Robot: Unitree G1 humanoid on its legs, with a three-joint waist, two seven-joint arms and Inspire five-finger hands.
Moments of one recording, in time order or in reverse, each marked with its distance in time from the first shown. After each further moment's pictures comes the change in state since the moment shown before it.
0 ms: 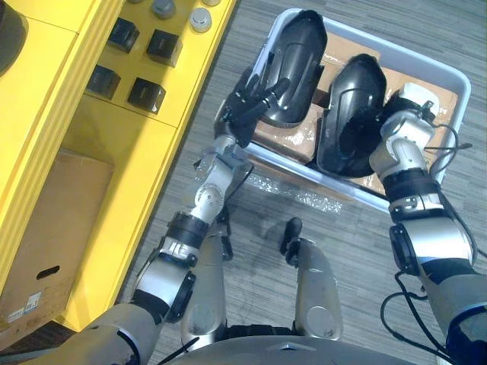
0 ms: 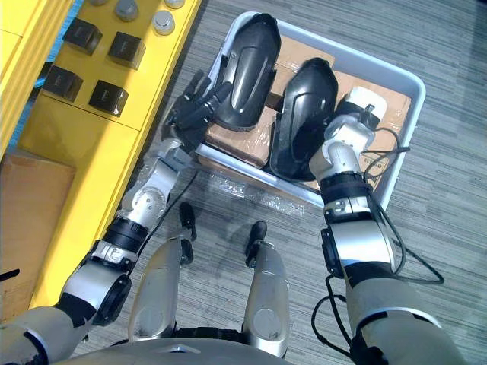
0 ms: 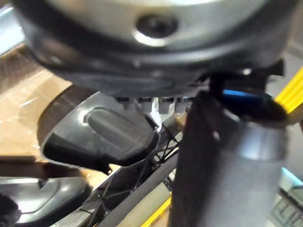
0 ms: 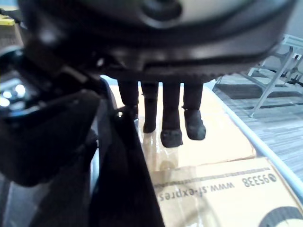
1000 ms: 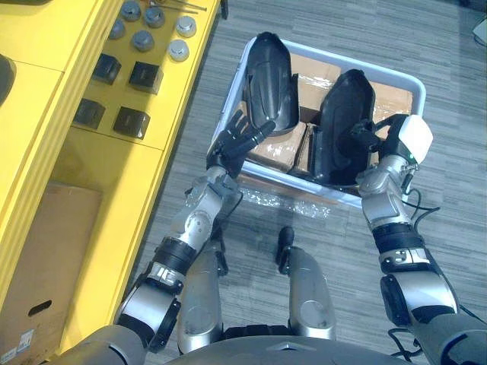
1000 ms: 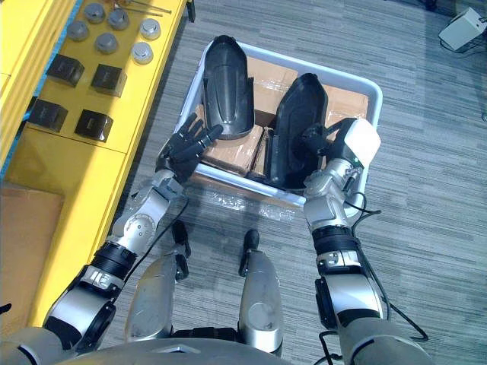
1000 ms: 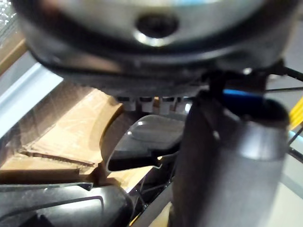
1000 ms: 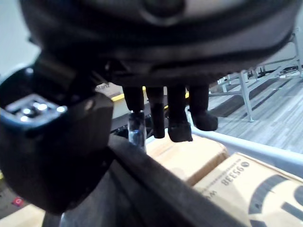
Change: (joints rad) left arm 0.143 0.075 -0.106 0.020 0.006 0.012 -0.014; right arm 0.297 0.096 -0.071 -0.218 0.520 -0.267 -0.745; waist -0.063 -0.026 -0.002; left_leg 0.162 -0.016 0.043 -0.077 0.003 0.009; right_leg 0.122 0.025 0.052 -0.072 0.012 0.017
